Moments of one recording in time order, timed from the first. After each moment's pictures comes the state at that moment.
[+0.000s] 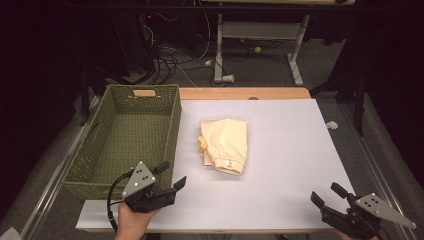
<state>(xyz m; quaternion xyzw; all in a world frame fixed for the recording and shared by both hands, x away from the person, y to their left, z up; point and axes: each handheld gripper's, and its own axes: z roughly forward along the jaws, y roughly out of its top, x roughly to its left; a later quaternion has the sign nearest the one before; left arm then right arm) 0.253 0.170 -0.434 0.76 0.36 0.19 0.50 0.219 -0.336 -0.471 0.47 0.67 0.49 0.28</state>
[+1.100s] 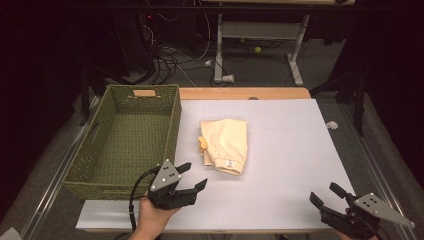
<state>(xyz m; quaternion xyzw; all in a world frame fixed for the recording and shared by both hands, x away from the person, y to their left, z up) 0.266 0.125 -0.437 0.79 0.33 0.16 0.49 0.219 -0.335 -0.471 0.47 0.68 0.49 0.28</state>
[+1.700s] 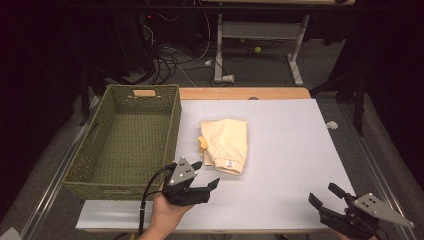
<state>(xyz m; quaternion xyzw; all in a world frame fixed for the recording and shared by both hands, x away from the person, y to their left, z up) 0.279 0.095 -0.439 0.81 0.34 0.14 0.47 0.219 -0.333 -0.471 0.46 0.68 0.50 0.27</state>
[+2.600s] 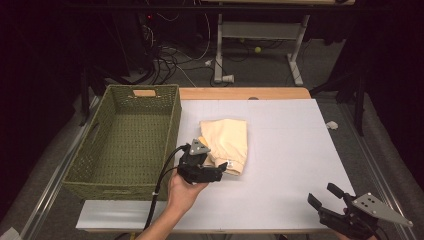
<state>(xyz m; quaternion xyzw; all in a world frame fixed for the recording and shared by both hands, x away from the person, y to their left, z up) 0.340 0.069 -0.441 0.80 0.42 0.11 0.41 0.220 -0.333 -0.472 0.46 0.69 0.50 0.27</state>
